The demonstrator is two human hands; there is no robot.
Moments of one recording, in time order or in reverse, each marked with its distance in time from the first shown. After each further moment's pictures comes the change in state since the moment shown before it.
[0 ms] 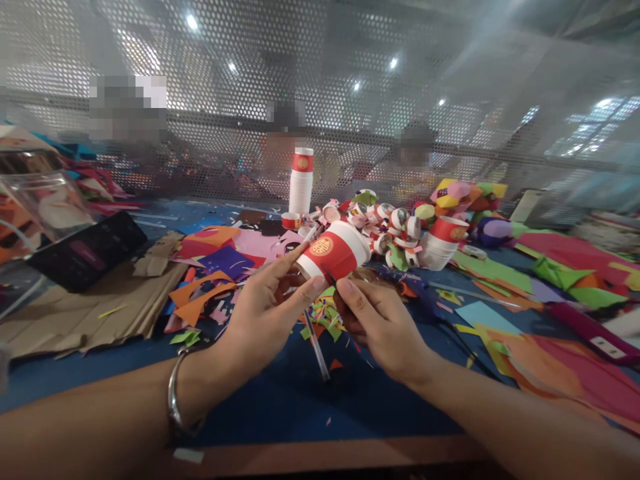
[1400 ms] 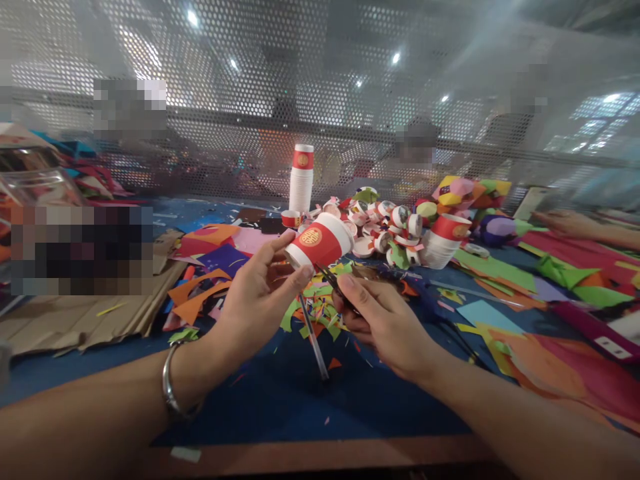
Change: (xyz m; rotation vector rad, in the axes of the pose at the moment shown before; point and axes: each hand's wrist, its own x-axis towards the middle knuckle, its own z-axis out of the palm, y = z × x) left_hand 0.010 0.003 -0.008 0.107 0.112 0.013; right_hand 0.002 -0.003 -0.005 0.131 -0.063 0.176
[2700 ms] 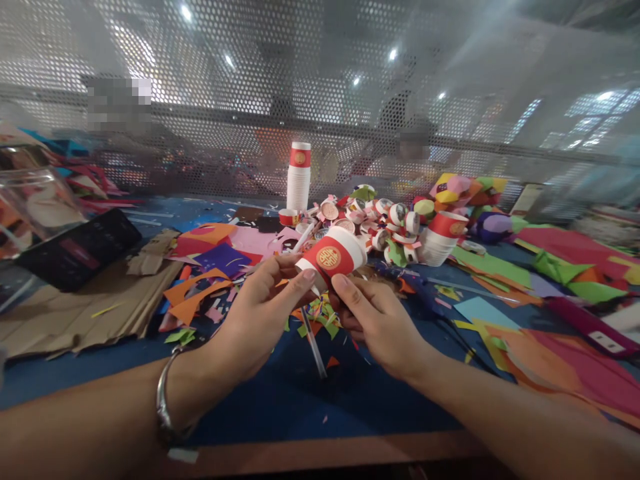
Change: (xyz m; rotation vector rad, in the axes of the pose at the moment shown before) left_hand -0.013 -0.001 0.012 -0.243 -0.021 -0.214; right_hand 0.002 0.004 0.004 -0.080 0.054 -0.082
